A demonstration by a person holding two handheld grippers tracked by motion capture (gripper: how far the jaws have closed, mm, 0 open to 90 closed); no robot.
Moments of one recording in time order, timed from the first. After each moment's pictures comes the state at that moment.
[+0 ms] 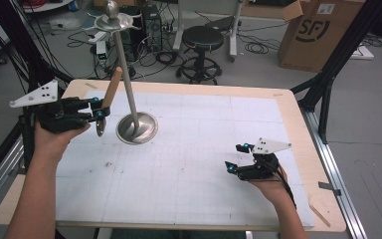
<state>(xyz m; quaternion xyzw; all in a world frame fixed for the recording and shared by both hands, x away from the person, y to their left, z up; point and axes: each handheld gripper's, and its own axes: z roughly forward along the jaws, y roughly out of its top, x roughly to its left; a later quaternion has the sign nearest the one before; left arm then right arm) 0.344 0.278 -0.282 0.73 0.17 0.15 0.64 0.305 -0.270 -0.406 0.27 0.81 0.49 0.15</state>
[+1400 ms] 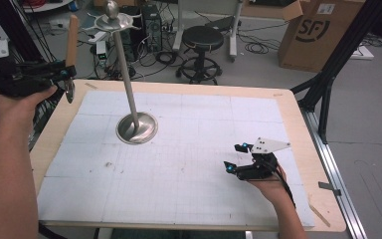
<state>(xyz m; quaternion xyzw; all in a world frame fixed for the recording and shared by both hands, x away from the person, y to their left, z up) 0.370 0.333 -0.218 0.69 0.25 0.20 0.65 0.306 -0.268 -0.406 0.27 0.81 0.50 0.14</state>
